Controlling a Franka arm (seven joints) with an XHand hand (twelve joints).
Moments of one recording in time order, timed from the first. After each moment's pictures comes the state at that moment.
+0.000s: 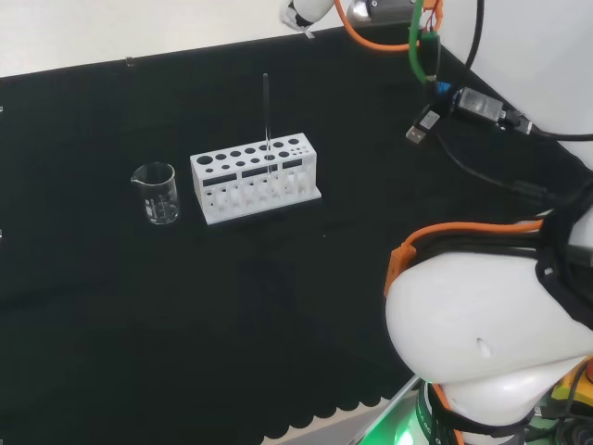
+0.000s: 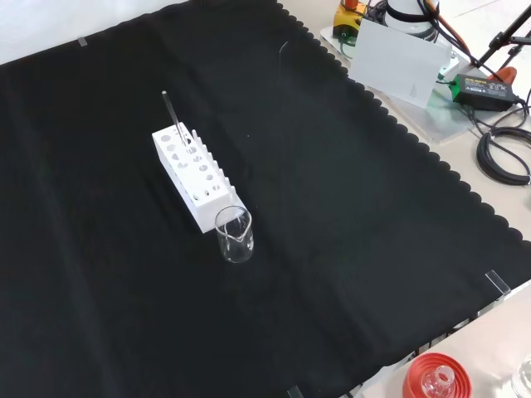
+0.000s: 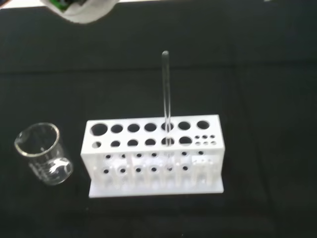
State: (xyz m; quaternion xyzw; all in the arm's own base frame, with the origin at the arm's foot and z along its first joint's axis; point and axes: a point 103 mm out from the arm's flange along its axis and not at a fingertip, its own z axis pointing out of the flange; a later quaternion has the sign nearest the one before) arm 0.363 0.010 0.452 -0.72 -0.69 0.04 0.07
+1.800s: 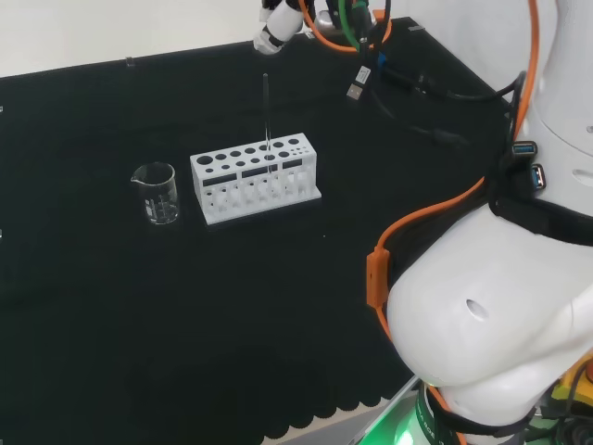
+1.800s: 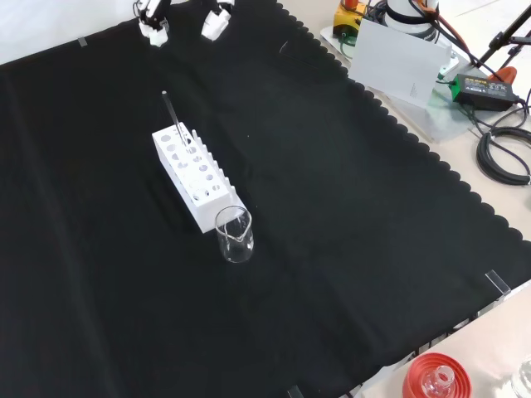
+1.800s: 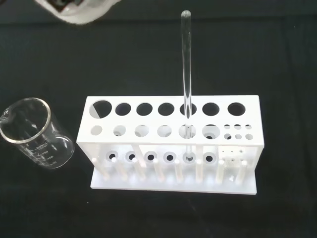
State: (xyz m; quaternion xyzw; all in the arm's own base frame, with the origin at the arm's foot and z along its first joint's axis) arm 0.476 0.008 0.377 -0.68 -0.72 0.09 0.14
